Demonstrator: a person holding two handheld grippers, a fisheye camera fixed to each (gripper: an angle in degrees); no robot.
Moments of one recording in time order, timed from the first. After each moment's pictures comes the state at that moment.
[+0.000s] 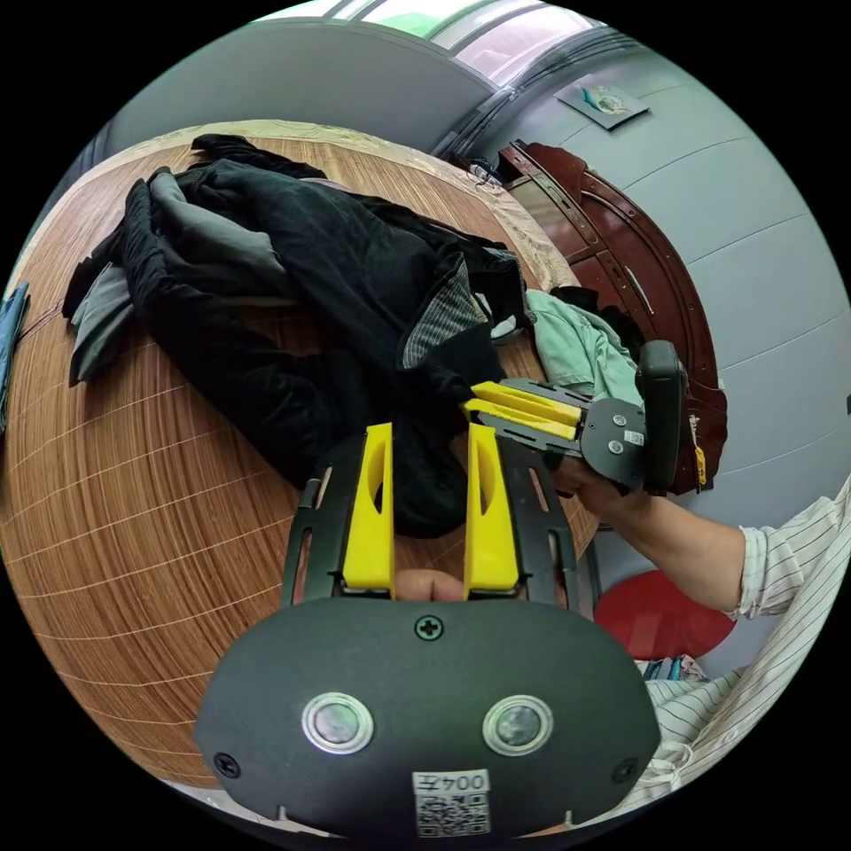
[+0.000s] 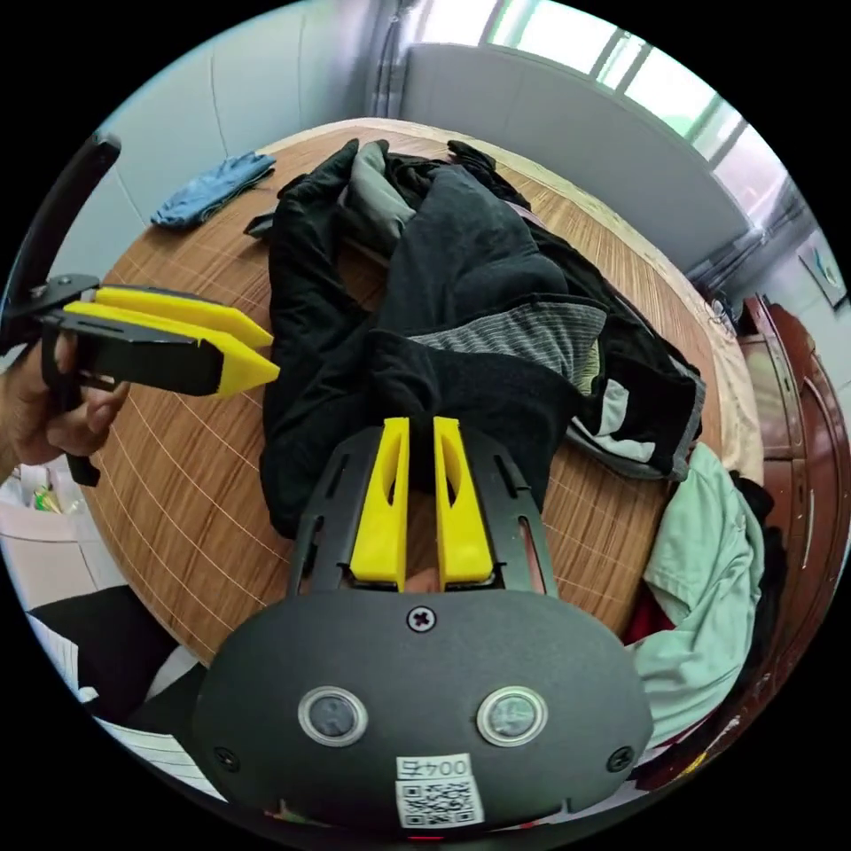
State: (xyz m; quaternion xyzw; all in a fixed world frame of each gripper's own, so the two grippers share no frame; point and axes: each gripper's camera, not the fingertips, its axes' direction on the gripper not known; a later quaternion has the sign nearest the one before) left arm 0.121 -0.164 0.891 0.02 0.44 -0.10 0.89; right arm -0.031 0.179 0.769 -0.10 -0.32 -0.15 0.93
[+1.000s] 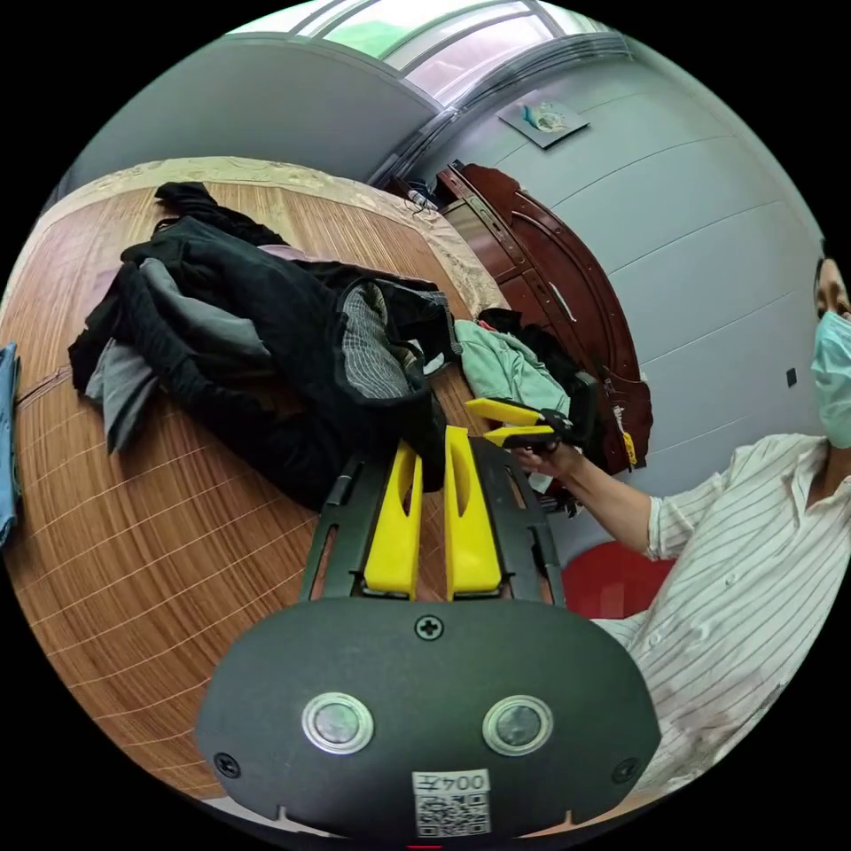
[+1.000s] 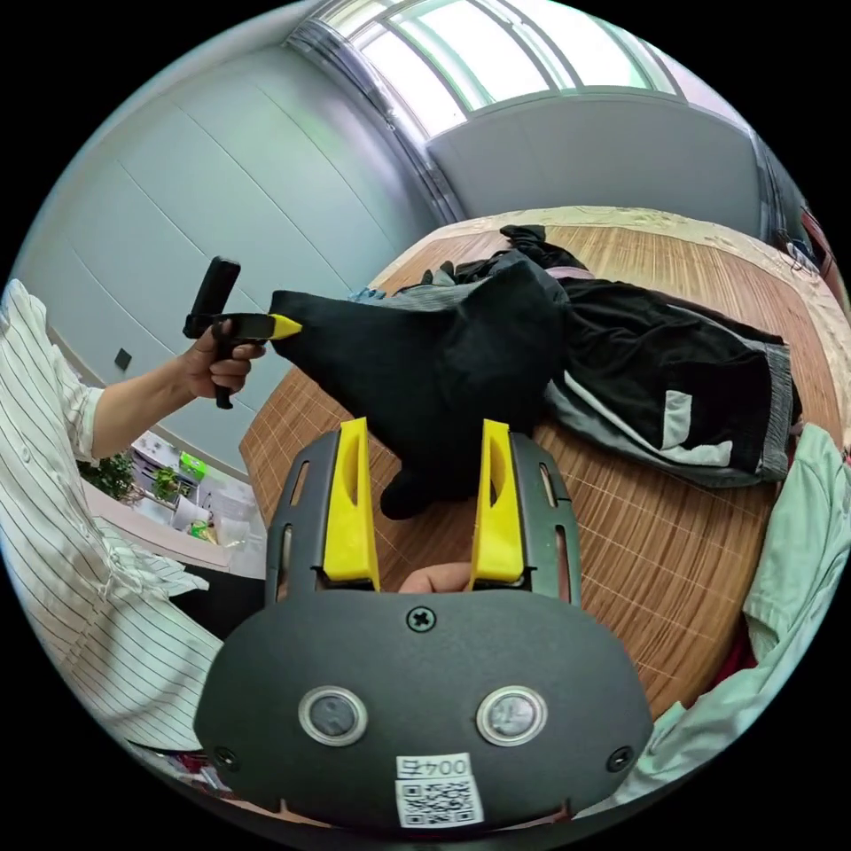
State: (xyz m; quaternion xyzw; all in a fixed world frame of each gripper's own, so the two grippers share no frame) left arm -0.106 -0.135 0.843 0.06 0.49 -0.08 0.87; right arm -0.070 0.132 0.766 -0.02 -0.59 -0.07 0.81
